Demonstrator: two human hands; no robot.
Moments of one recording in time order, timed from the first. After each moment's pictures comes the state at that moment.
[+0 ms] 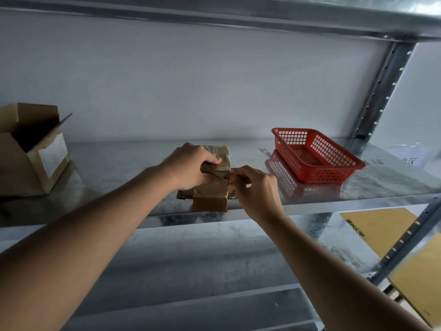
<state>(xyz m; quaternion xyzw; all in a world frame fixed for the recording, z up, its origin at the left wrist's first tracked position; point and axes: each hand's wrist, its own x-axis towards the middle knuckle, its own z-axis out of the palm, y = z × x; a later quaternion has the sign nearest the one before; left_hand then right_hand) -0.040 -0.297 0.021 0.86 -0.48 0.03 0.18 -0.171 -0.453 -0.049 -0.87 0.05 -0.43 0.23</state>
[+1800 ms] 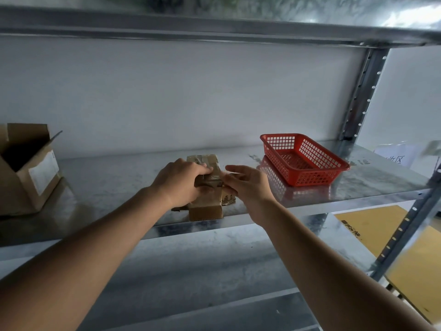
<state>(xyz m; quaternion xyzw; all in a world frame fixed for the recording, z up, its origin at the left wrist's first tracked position) -0.059 -0.300 0.013 0.86 -0.48 0.11 0.13 -0.172 -0.455 -0.020 -0.63 0.17 -0.27 0.71</state>
